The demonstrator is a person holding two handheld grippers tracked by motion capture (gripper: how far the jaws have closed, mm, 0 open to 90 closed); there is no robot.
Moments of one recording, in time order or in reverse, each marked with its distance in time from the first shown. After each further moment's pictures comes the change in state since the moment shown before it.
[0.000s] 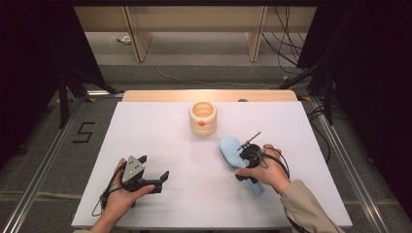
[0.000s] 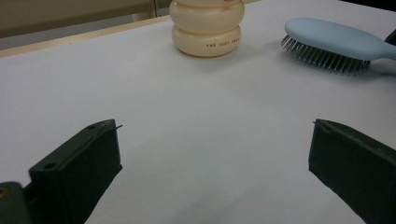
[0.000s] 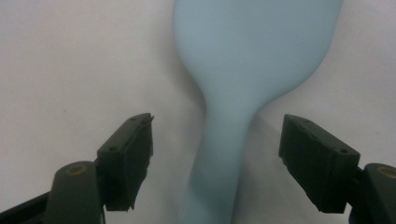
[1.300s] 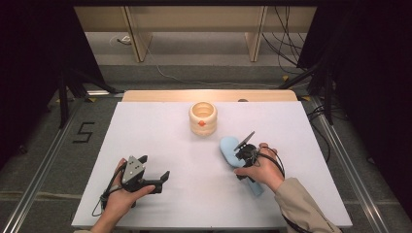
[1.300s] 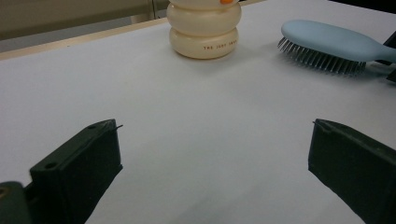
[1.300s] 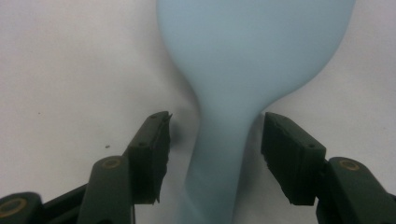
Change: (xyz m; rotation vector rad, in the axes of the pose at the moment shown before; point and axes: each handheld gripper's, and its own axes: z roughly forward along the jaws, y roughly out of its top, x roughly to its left) left arm -0.002 0.001 -0.001 -0.005 -0.004 0.006; right arm 0.002 0.009 0.011 0.085 -0.046 0.012
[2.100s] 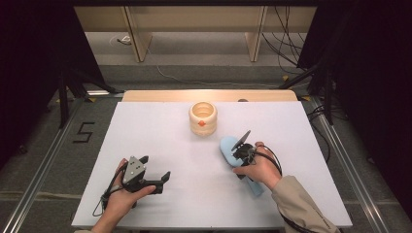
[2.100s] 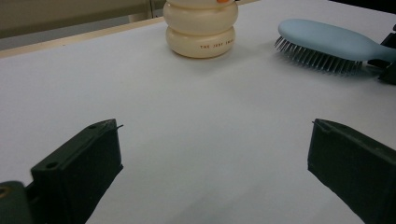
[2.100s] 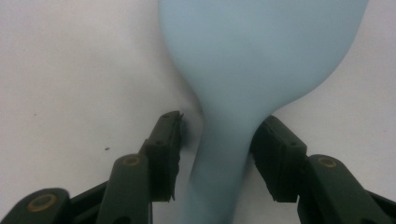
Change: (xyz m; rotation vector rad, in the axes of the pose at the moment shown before) left arm -0.002 0.000 0.001 0.002 -0.011 0.000; right arm 0.003 0.008 0.001 0.053 -0.016 -0.010
